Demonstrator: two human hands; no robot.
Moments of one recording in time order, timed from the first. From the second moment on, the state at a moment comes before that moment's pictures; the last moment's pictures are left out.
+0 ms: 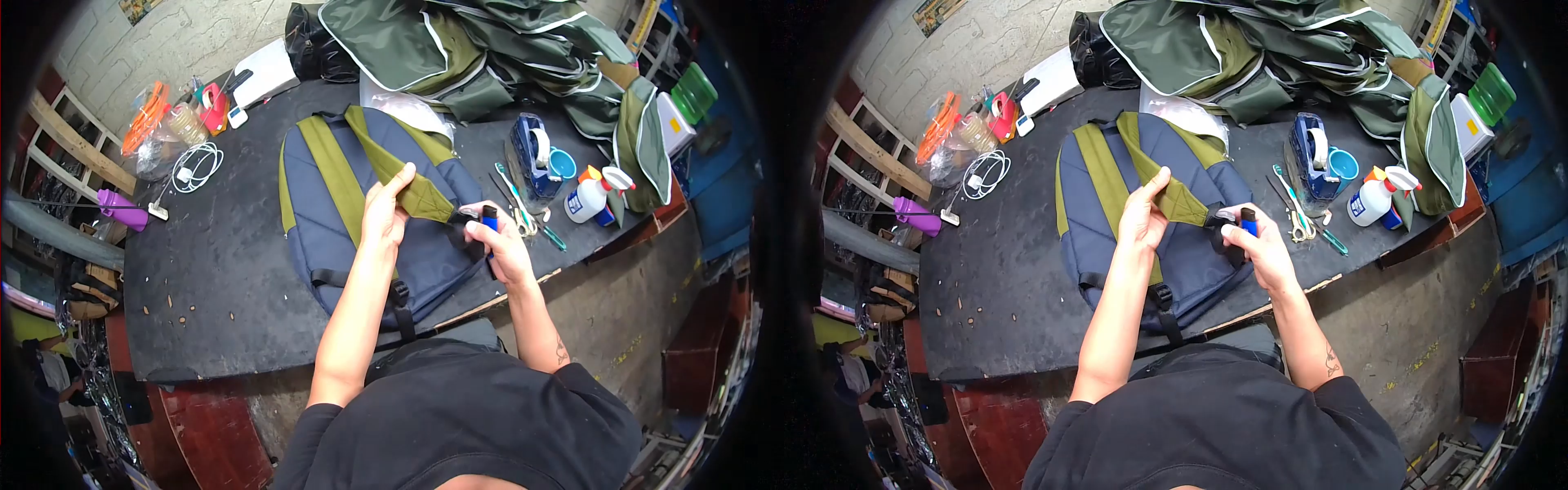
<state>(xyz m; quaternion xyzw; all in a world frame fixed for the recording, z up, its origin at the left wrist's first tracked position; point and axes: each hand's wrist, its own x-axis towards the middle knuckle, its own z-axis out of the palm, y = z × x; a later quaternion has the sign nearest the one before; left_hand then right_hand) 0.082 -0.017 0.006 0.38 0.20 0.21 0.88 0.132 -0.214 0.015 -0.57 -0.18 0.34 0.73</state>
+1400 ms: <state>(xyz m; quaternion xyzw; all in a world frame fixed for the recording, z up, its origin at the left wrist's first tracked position) 0.077 0.078 -0.034 0.92 0.20 0.29 0.18 0.060 -0.214 -0.011 -0.69 -0.57 0.38 0.24</state>
